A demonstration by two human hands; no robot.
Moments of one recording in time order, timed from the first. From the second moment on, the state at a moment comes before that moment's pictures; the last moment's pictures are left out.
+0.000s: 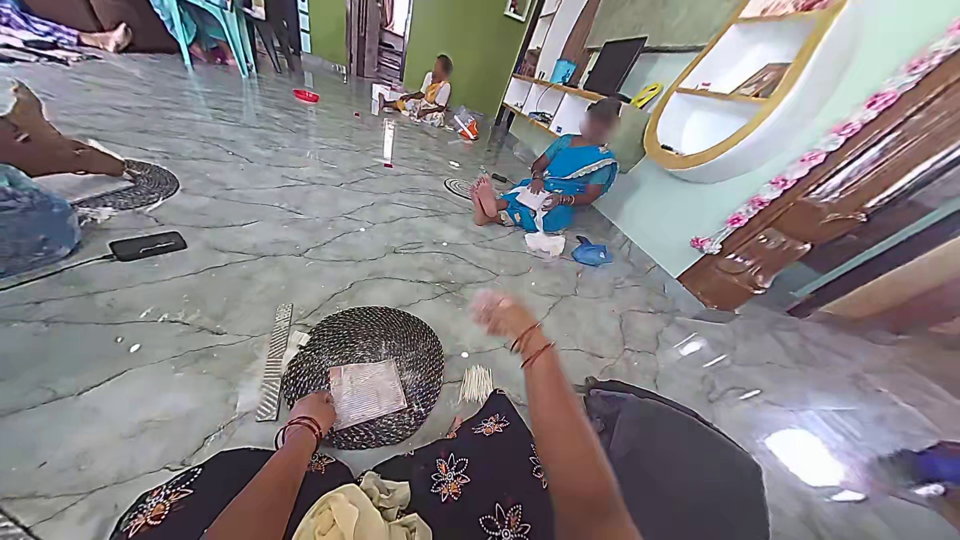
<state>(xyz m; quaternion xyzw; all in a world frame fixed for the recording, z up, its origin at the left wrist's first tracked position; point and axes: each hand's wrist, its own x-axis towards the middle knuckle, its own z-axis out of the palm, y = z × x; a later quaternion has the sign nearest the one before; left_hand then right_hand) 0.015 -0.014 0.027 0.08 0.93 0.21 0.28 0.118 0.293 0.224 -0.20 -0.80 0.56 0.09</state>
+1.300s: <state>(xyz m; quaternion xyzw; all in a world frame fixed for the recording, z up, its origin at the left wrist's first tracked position) 0.013 -0.016 0.018 0.11 0.93 0.20 0.29 0.112 0.229 0.086 -0.12 -0.93 0.15 -0.32</state>
